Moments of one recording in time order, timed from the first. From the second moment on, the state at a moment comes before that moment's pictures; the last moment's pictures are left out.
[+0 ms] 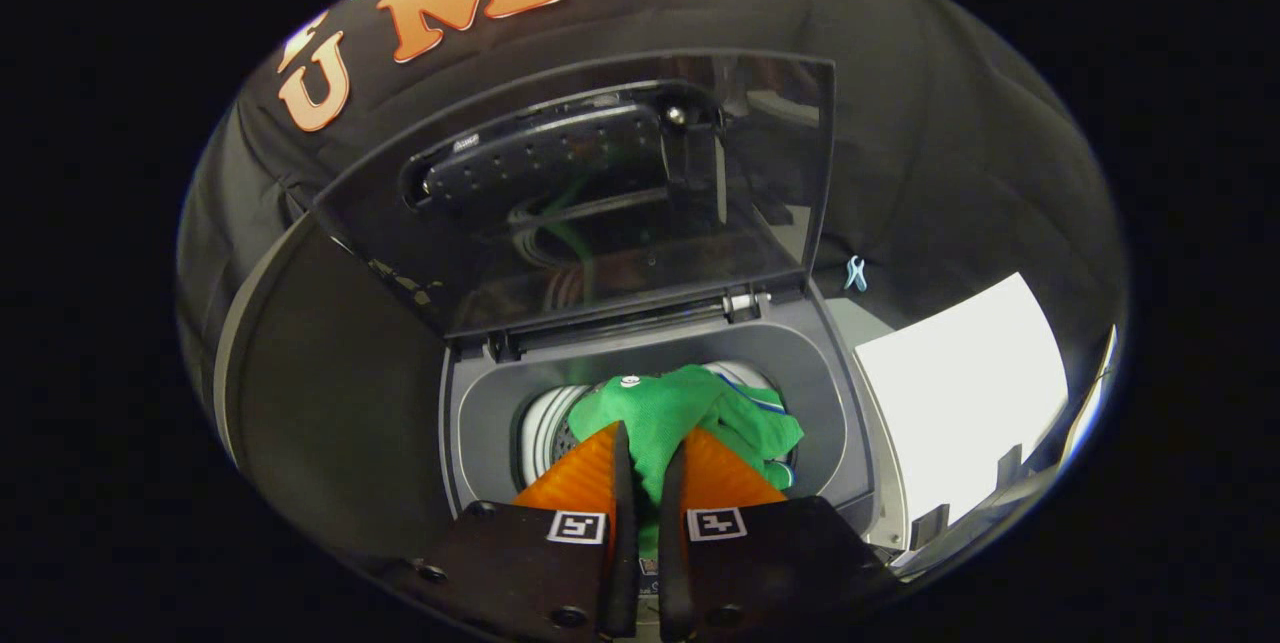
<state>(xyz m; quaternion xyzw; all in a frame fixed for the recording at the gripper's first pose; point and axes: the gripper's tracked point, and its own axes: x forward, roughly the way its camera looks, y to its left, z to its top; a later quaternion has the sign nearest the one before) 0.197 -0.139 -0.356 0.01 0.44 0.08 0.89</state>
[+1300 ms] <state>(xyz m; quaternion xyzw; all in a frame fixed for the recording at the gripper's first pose) 0.166 -0.137 -0.484 0.01 0.56 0.06 0.83</state>
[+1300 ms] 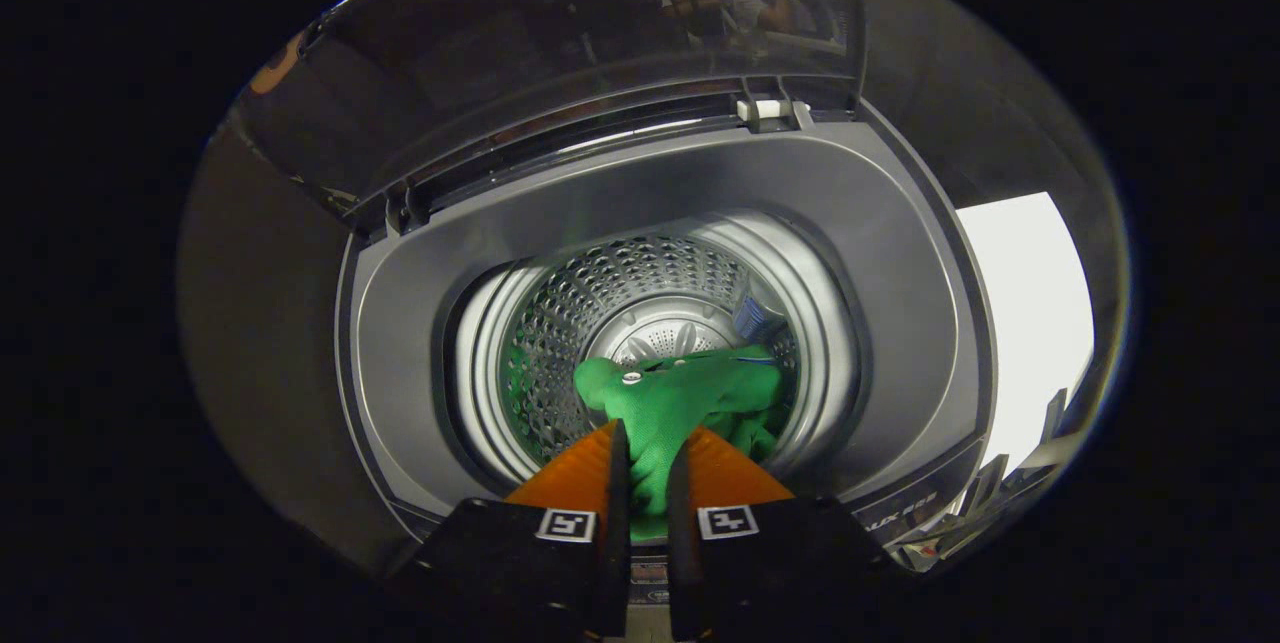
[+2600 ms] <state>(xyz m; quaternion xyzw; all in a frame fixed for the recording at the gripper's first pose) 0.232 -0.148 -0.245 -0.02 0.35 0.08 0.93</state>
